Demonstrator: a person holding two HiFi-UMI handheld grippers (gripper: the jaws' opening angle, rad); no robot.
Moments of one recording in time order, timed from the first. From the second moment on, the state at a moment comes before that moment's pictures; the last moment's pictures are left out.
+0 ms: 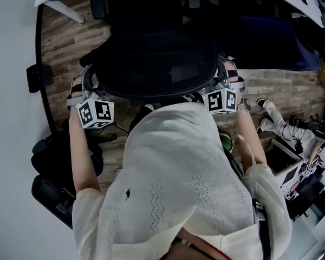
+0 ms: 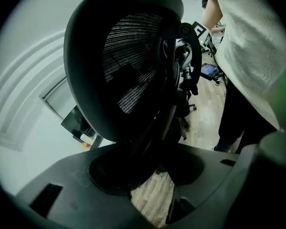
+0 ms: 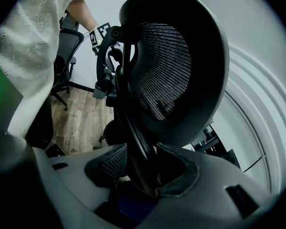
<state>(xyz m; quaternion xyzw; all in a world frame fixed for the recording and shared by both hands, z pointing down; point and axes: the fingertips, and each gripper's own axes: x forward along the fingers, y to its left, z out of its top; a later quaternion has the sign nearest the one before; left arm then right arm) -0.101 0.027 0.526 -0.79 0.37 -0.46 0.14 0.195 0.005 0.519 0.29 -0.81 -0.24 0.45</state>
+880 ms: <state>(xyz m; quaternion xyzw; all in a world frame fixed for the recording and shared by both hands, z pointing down) -0.094 -0.026 0.525 -0.78 0.41 -0.46 0.13 0.199 -0.065 0.516 0.26 -0.83 -0.27 0.42</state>
